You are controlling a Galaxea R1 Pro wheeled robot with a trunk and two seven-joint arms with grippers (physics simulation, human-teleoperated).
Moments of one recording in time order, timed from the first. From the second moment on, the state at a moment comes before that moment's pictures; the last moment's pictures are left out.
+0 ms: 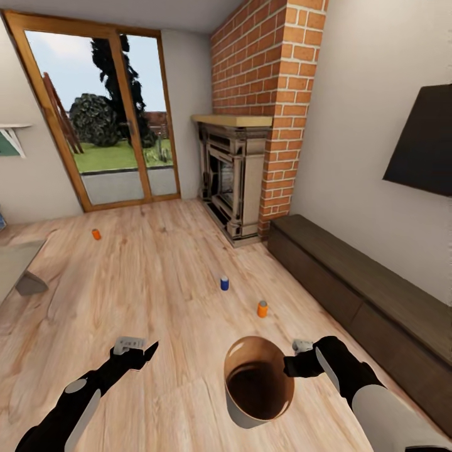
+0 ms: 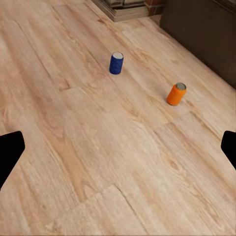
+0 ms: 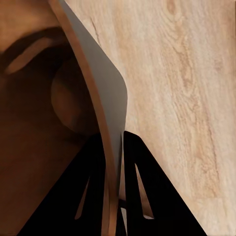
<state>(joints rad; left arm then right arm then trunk) -0.34 0.19 0.00 -0.94 0.19 0.06 -0.35 -0.68 -0.08 0.05 -0.55 0.02 0.80 0.44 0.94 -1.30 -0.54</state>
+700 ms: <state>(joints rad) -0.34 0.19 0.00 -0.94 0.19 0.06 -0.36 -0.68 -0.08 -0.01 -0.55 0.02 0.79 0.44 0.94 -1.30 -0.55</state>
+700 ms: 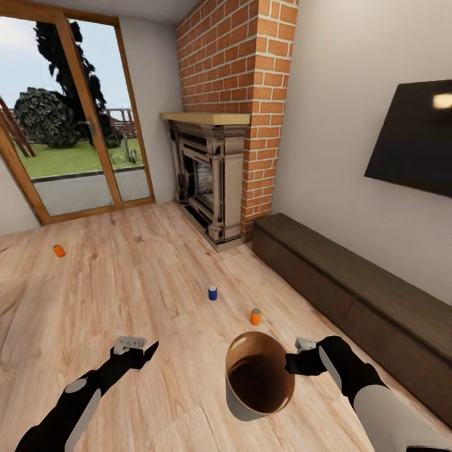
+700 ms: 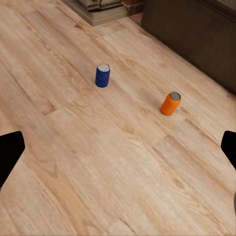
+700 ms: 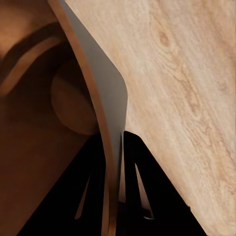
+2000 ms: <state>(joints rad) -0.34 0.19 0.00 -0.94 0.19 0.05 -0.35 -0.68 -0.08 -0.06 -0.55 0.02 0.80 0.44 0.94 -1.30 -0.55</state>
